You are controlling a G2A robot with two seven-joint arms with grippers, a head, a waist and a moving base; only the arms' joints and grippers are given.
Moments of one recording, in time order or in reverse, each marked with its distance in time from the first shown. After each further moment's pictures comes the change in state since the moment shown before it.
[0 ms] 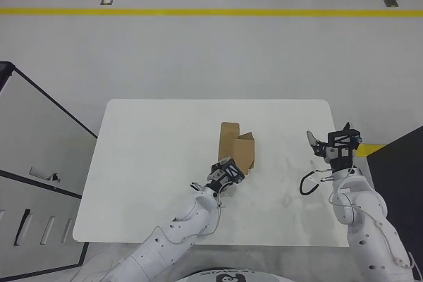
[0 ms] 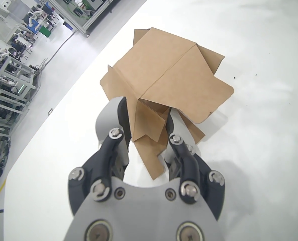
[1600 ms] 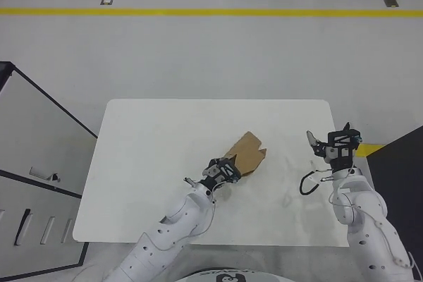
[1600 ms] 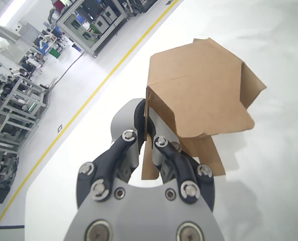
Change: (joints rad) left arm 0.126 0.038 -0.174 -0.250 0.155 -0.215 0.063; right arm 0.000 0.000 0.000 0.000 0.000 0.000 0.000
